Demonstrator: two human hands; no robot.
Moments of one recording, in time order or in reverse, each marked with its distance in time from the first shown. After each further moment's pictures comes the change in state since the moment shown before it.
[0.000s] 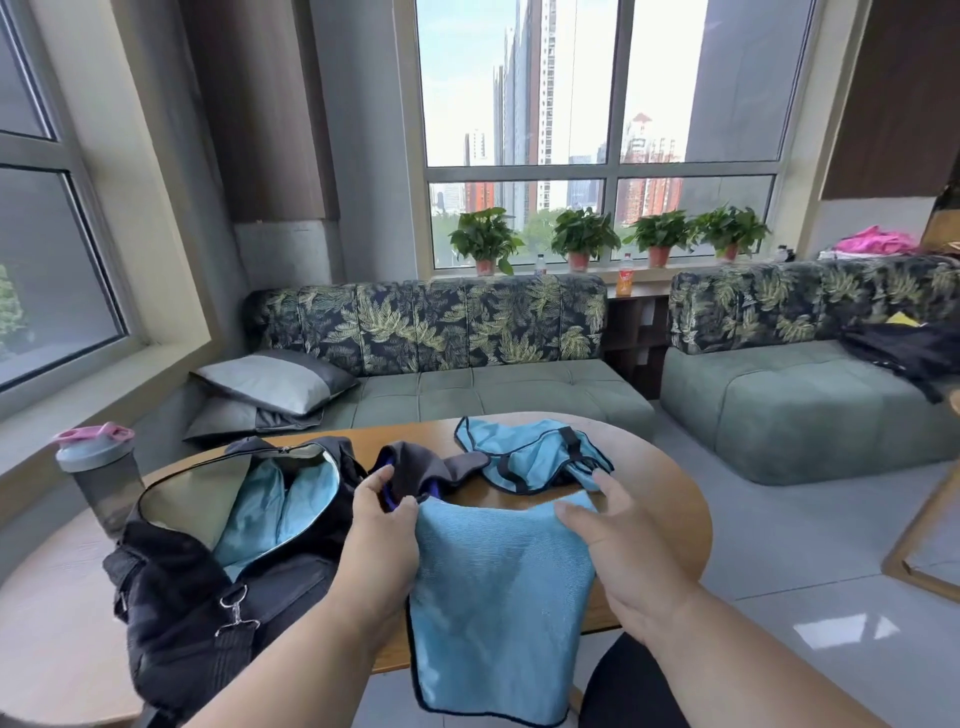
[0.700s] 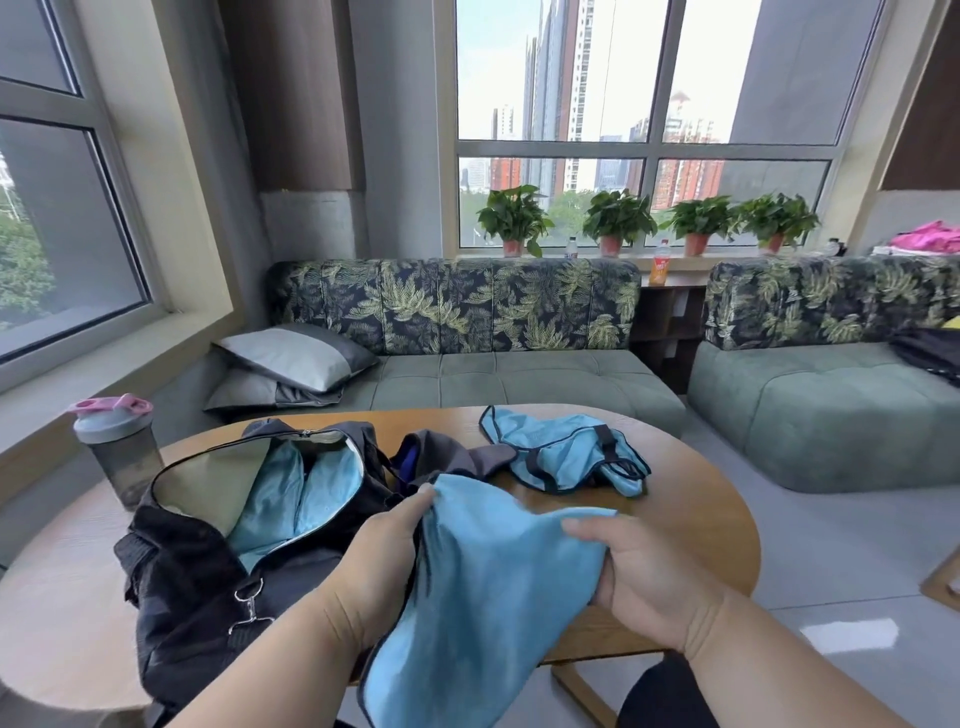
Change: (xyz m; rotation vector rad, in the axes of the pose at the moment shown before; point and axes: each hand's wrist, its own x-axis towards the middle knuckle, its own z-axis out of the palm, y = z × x) left_hand 0.038 -0.014 -0.026 -0.266 -0.285 -0.288; right_hand 0.042 0.014 0.019 0.146 -0.339 0.305
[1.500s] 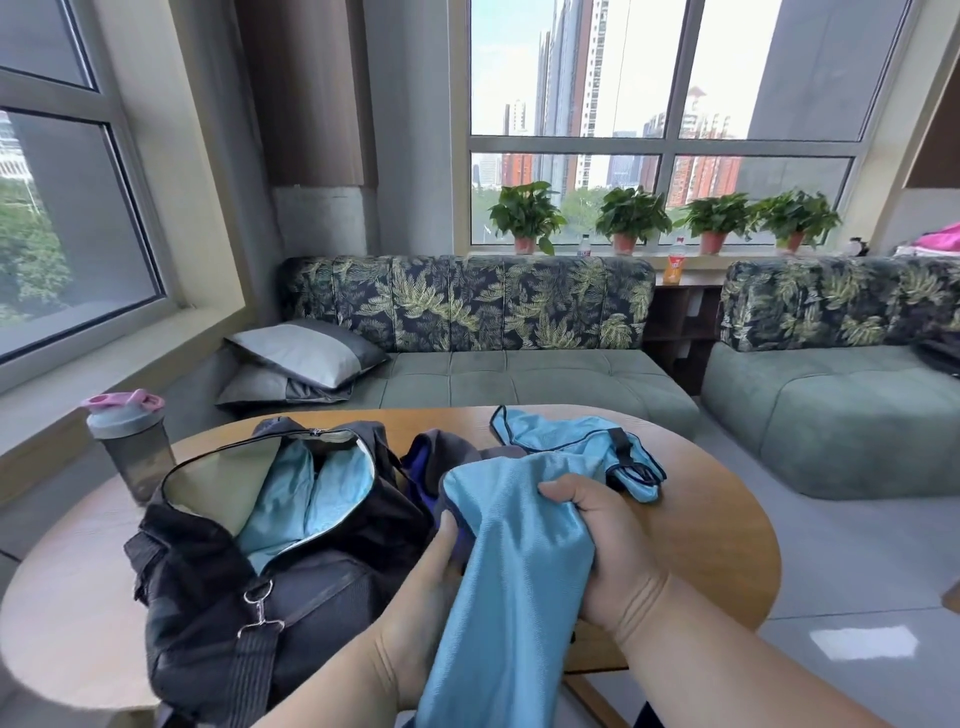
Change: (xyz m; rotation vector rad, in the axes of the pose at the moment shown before) left_hand -0.003 -0.036 0.005 -0.136 -0.278 -0.132; right_hand 0.014 -0.012 0.060 0.345 -0.156 0.001
